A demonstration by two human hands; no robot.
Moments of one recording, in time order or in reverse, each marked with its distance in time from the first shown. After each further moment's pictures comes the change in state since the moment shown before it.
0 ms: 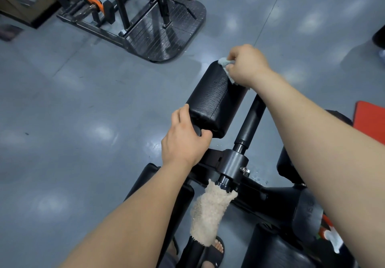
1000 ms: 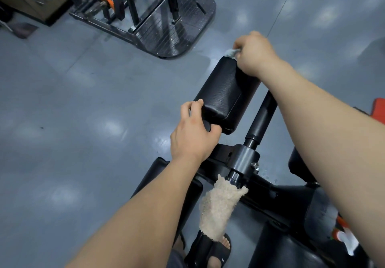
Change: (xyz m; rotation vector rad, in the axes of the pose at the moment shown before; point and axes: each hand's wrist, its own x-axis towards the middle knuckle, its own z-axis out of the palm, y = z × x) left_hand -0.001 -0.004 0.000 -0.011 0.012 0.050; right_hand 0.022 0.002 0.013 -0.053 0.024 -0.070
